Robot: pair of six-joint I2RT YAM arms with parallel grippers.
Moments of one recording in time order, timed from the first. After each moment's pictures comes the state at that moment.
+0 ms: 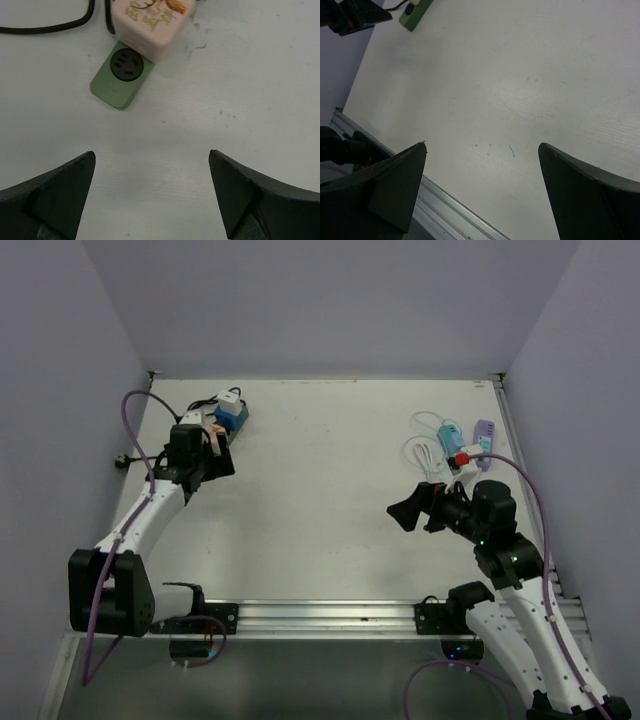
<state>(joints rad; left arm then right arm) -0.11 1.24 0.84 -0.34 -0.13 -0.27 0.28 0.57 0.68 -0.56 -0.35 0.43</state>
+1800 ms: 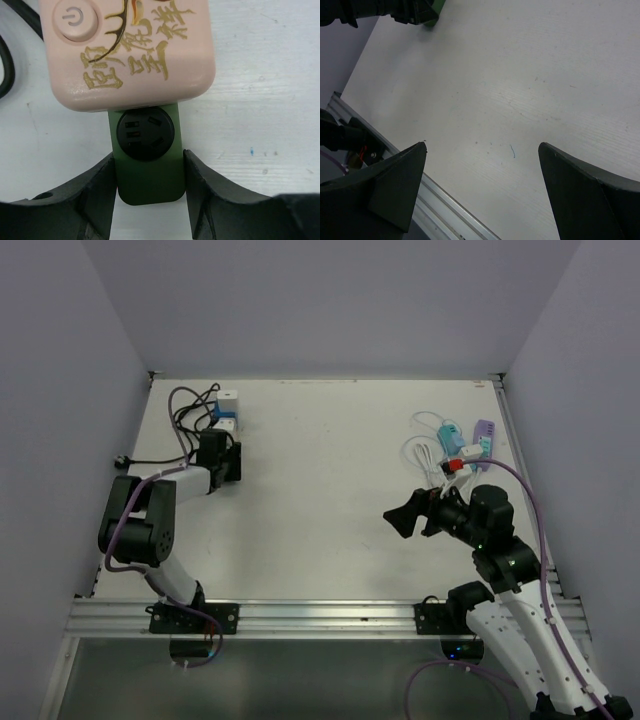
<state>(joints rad) -0.11 1.69 0.81 0.08 -0.12 -0.04 0.32 0.53 0.63 -0.51 -0.39 0.38</state>
